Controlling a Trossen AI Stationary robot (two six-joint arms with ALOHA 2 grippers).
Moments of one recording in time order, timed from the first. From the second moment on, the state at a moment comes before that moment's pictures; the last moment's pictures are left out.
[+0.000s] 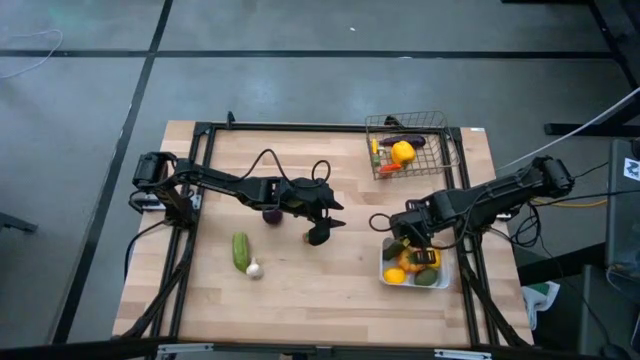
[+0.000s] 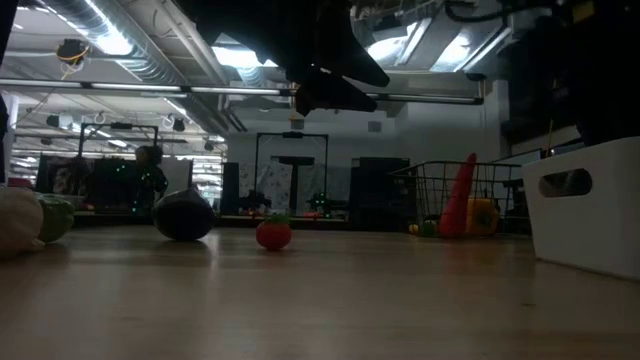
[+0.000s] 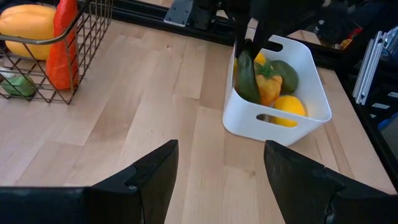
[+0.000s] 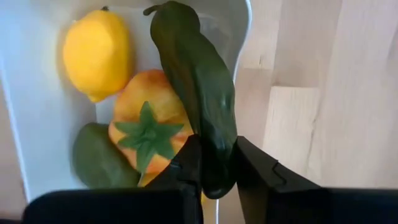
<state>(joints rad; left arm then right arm) -0.02 1.70 1.10 0.09 -0.02 -0.24 0.27 1.30 0.94 -1.09 -0.10 0.24</state>
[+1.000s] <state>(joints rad) -0.02 1.70 1.10 0.09 -0.02 -0.24 0.14 1.29 1.36 -1.57 0.62 0.17</state>
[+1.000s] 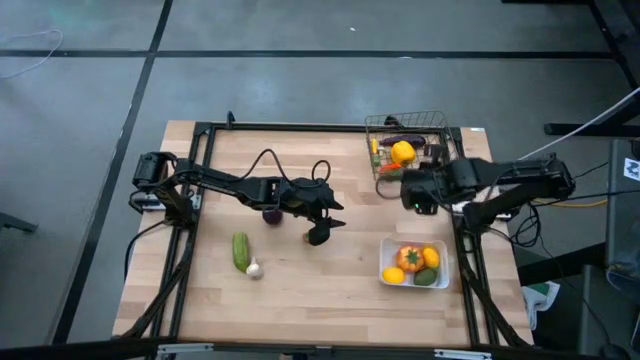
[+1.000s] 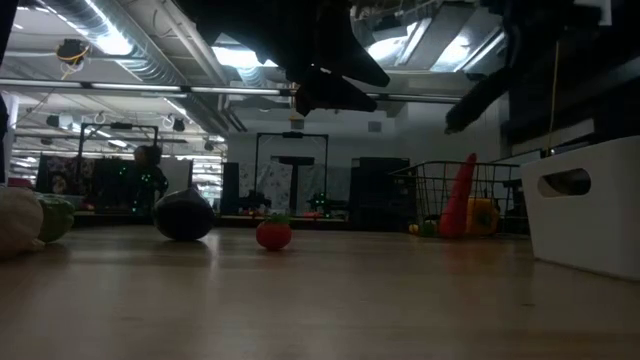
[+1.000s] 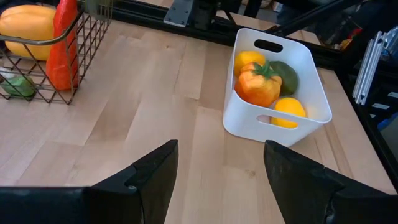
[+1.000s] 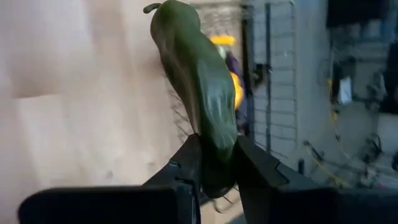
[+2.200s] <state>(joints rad) -0.02 1.70 1.10 0.09 -0.02 -0.23 -0.44 1.57 1.36 -1.49 0.31 -0.03</state>
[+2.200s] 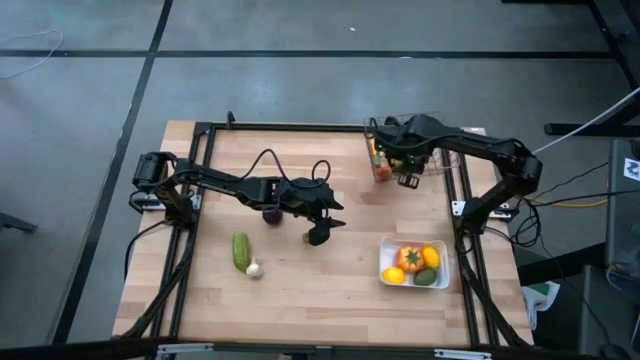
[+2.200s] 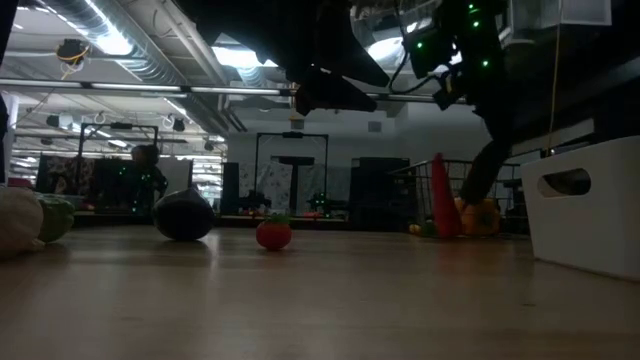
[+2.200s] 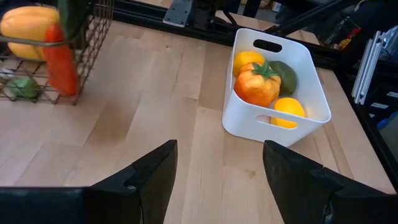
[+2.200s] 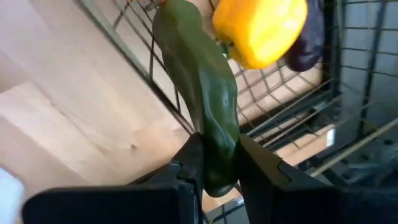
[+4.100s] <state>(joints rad) -0.14 1.38 1.08 -1.29 -0.01 -1.27 -0.44 1.59 1.36 -1.47 0.30 -0.03</state>
